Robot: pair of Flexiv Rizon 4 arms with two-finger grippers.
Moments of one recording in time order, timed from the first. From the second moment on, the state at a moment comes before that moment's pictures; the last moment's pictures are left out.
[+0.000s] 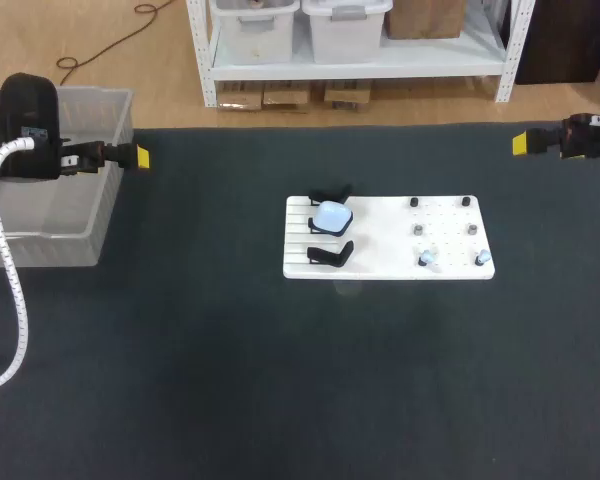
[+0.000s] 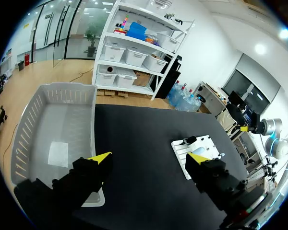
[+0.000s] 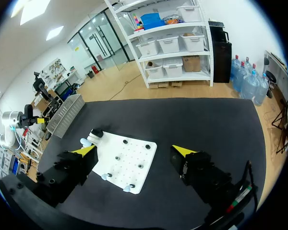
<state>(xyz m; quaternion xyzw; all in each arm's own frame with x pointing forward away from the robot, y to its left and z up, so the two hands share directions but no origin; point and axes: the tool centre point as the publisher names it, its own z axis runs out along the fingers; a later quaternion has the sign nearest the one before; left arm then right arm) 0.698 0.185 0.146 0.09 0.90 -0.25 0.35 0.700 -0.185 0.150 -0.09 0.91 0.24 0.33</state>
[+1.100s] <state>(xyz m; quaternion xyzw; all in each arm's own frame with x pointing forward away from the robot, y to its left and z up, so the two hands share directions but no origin) 0.699 0.142 0.170 0.29 0.85 -0.23 0.38 0.700 -0.185 0.150 -0.09 0.91 0.24 0.33</state>
